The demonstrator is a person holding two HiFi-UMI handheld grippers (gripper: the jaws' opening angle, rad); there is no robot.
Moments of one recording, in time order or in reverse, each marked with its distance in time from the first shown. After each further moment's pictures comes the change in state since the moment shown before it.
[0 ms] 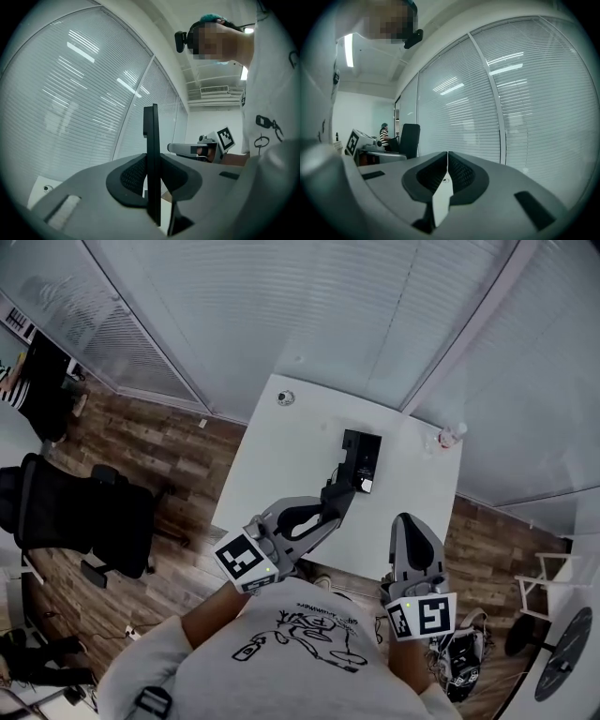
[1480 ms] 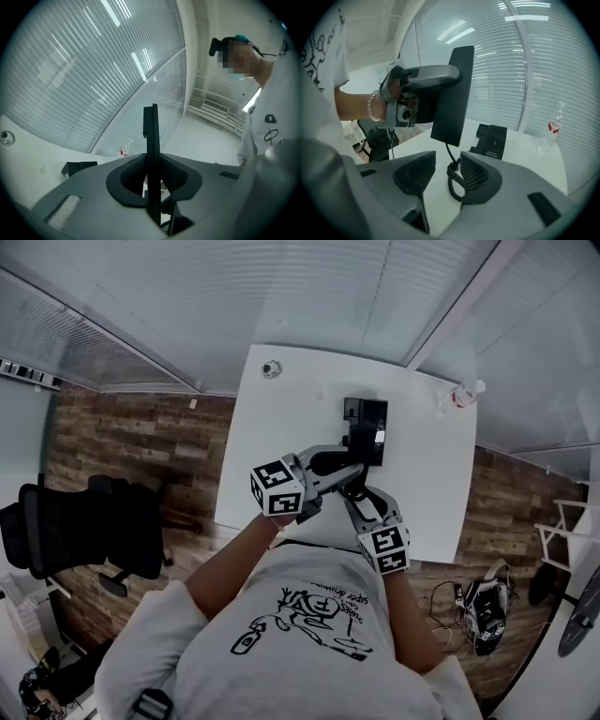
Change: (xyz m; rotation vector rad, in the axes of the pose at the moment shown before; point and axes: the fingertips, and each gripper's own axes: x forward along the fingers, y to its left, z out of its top) left arm 0.084 0.104 -0.131 -0.334 0.121 -0.251; right arm 0.078 0.025 -0.286 0.004 0.592 0.182
